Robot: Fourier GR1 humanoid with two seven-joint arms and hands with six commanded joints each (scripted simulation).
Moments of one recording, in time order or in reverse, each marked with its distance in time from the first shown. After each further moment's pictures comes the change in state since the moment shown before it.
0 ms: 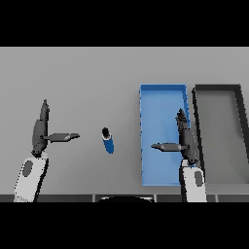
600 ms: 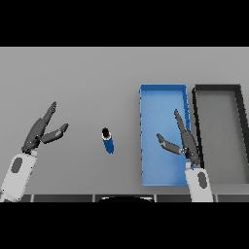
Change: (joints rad) left arm -0.038 0.179 -0.063 0.066 -0.002 -0.334 -0.124; right arm 0.019 -0.155 0.106 -0.055 0.206 0.043 -0.071
